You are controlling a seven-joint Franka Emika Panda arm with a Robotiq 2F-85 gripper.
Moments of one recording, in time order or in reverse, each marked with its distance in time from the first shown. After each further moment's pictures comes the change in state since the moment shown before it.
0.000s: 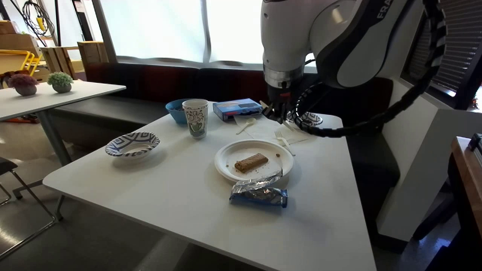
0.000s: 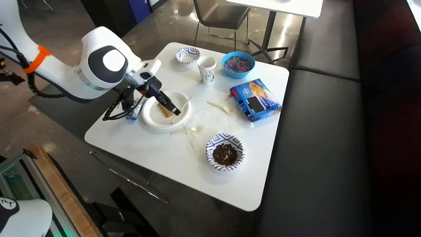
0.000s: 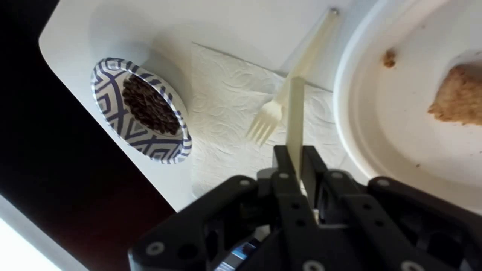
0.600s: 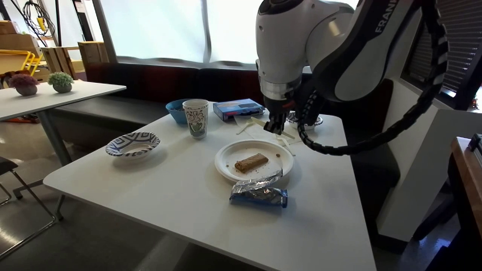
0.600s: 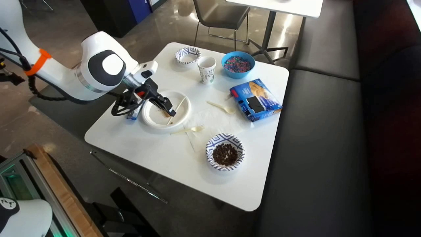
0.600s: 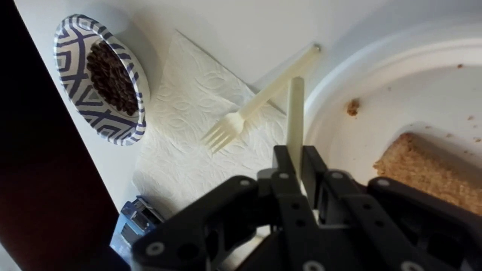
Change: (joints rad) arm -0.021 0.026 0.077 0.016 0.057 0.002 -0.311
